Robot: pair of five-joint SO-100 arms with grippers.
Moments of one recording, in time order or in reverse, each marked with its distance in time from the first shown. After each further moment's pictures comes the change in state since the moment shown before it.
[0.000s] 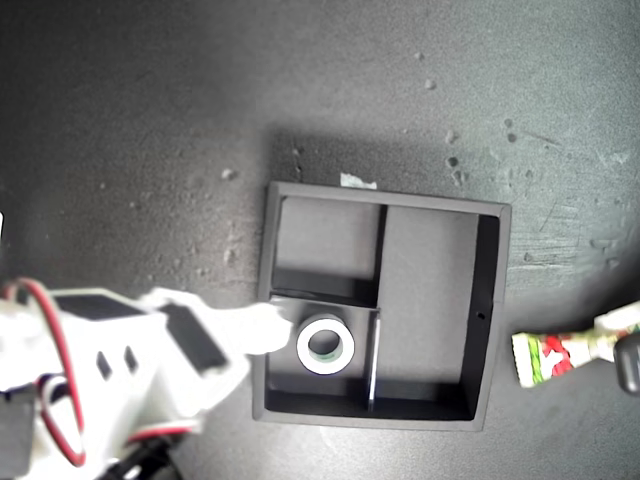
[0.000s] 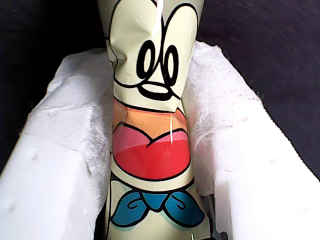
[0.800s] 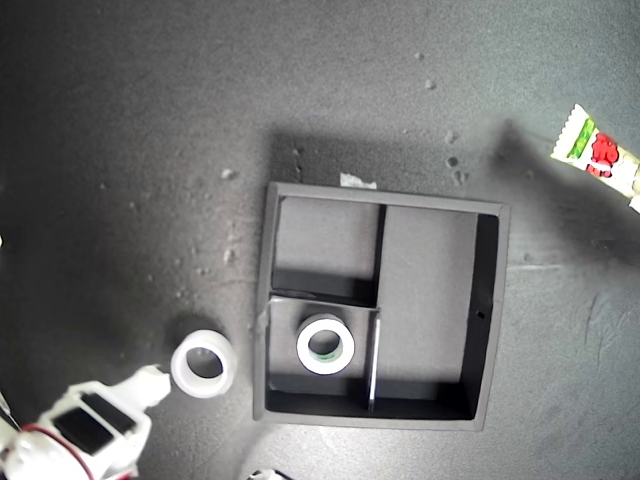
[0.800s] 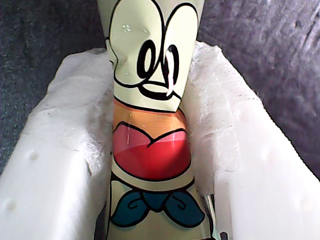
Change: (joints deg) arm 0 22.8 6.5 38.6 -21.9 -31.6; arm 1 36.3 26.9 -11.3 36.6 0.3
